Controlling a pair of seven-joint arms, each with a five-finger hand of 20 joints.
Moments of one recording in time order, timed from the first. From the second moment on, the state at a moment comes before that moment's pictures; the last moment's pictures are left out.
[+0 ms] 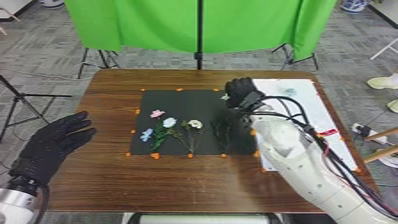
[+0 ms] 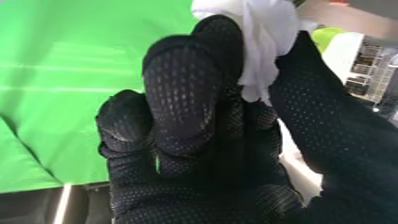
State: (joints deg) left arm 136.8 -62.8 -116.3 -129.3 42.0 -2.3 -3.3; right arm -67.5 -61.0 51.4 -85.5 -152.9 4.3 7.5
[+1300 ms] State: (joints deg) left arm 136.8 -62.4 -116.6 -128.9 41.0 -2.6 -3.3; right arm -73.9 -62.1 56.9 -87.9 -145.9 -0.8 6.7
